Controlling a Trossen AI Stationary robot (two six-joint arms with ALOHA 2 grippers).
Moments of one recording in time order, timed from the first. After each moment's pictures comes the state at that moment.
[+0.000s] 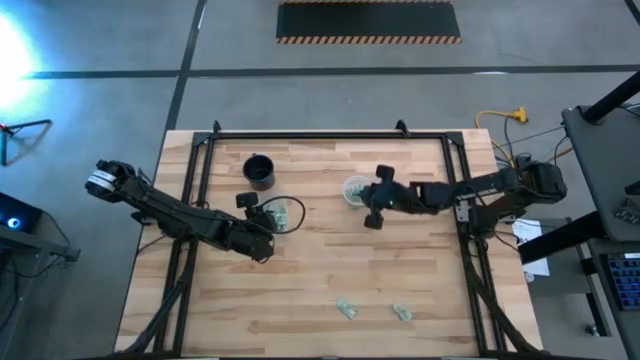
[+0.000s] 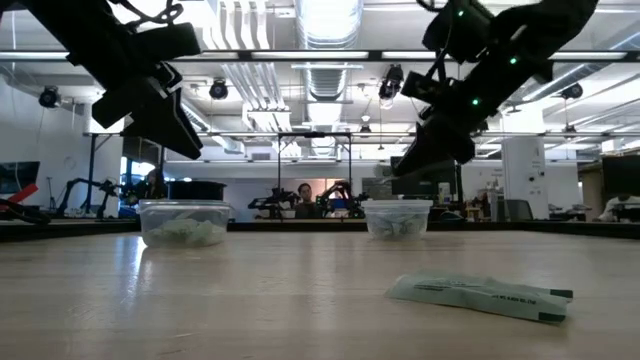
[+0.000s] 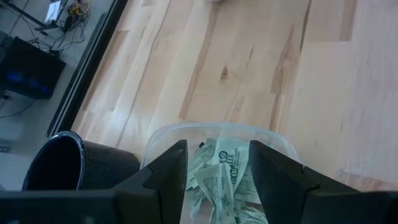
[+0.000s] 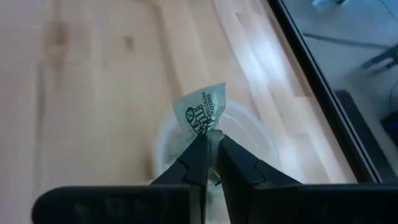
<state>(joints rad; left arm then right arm) -0.35 1.28 0.75 -0.55 -0.74 -0.35 -0.09 1.41 0.66 0.03 0.37 -0.13</state>
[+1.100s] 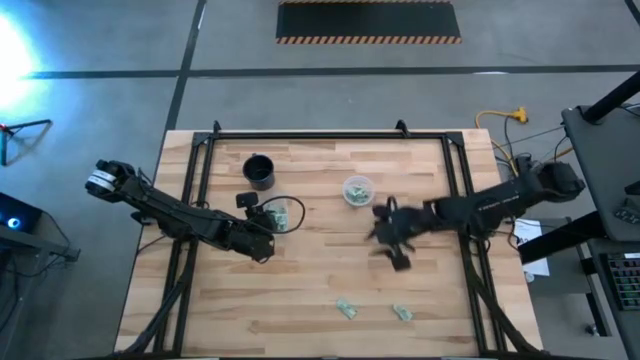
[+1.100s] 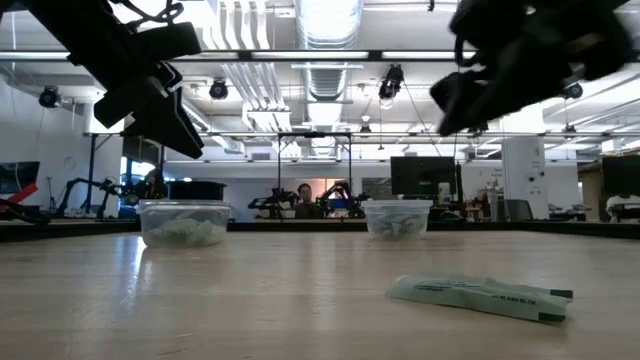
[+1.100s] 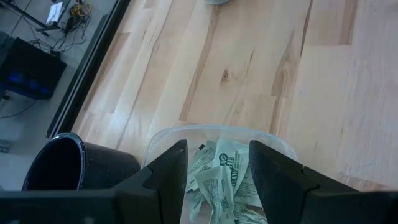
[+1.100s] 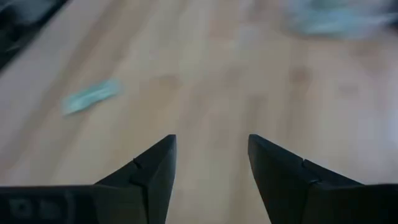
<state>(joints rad) -0.35 1.28 0.75 -0.53 -0.75 -0.35 0.18 1.26 0.63 -0.08 -0.08 -0.04</state>
